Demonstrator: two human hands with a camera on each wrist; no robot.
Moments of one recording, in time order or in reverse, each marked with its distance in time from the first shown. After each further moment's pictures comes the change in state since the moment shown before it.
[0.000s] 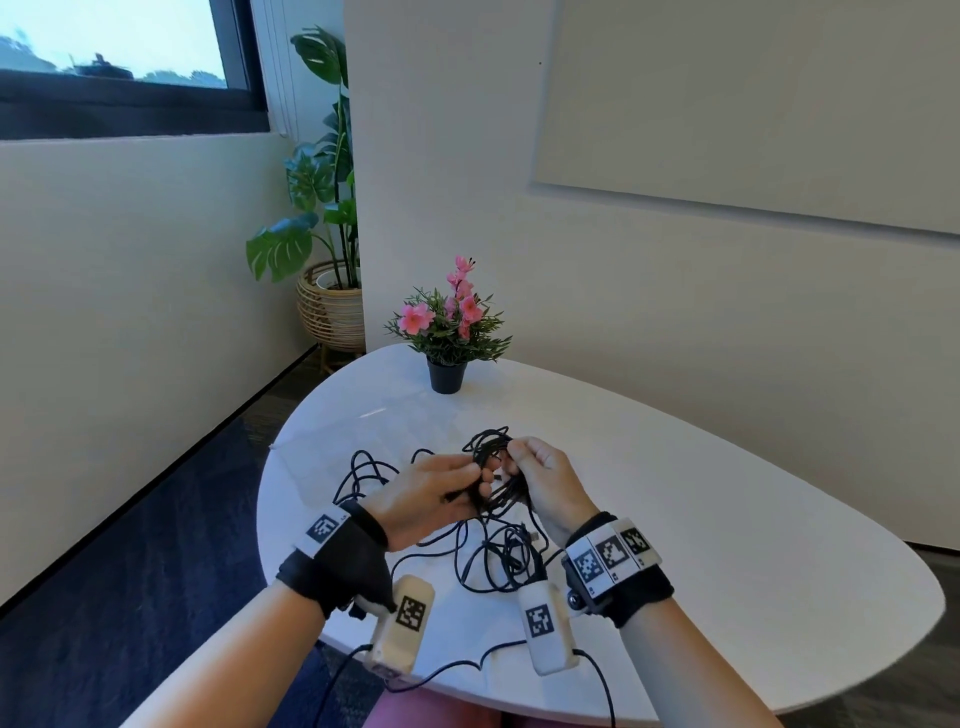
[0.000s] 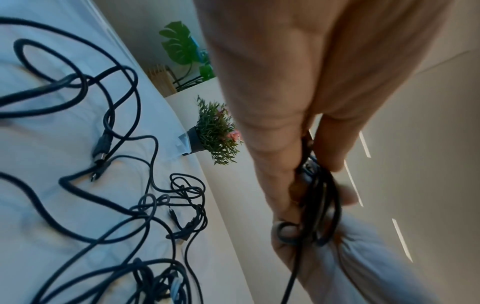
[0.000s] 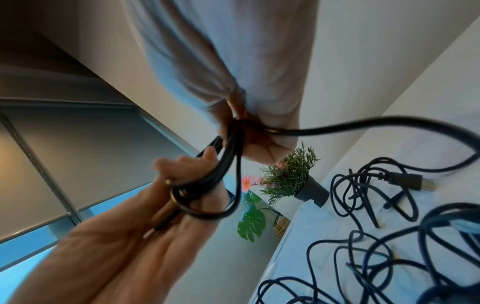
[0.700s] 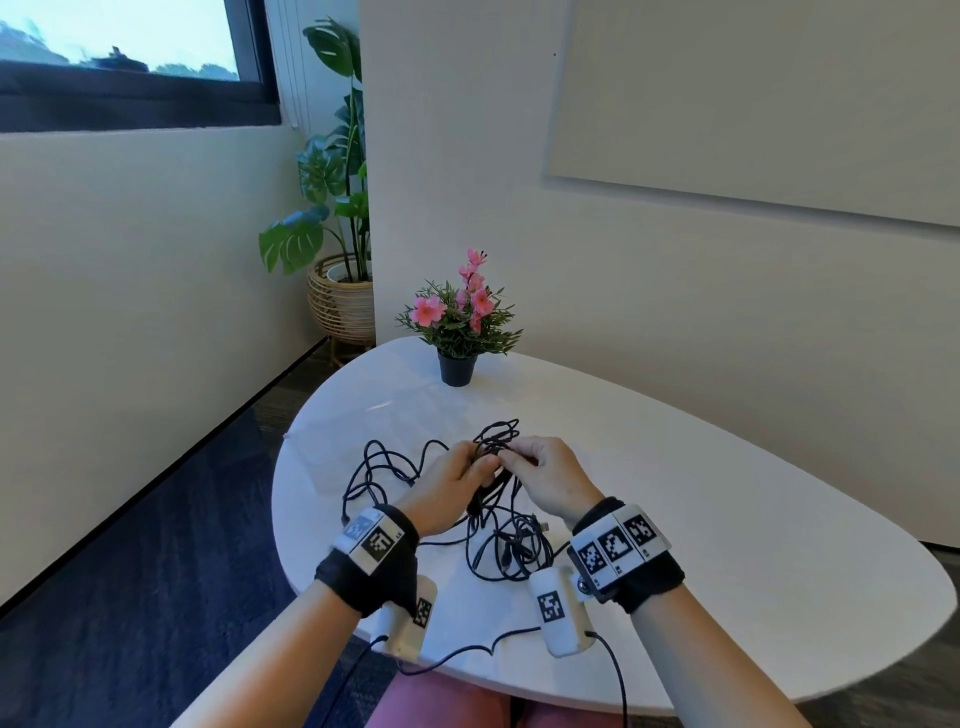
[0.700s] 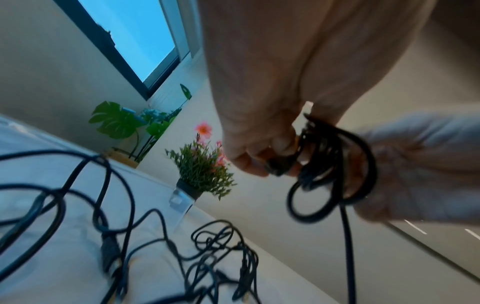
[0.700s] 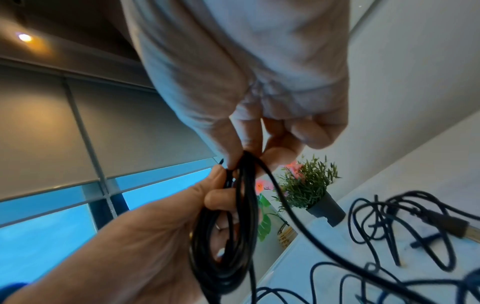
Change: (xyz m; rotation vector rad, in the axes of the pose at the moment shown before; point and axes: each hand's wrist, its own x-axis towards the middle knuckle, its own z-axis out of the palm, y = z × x) left_hand 0.012 -0.018 -0.003 0.897 0.323 0.203; right_hand -0.003 -0.011 0.003 -0.498 -0.130 -0.101
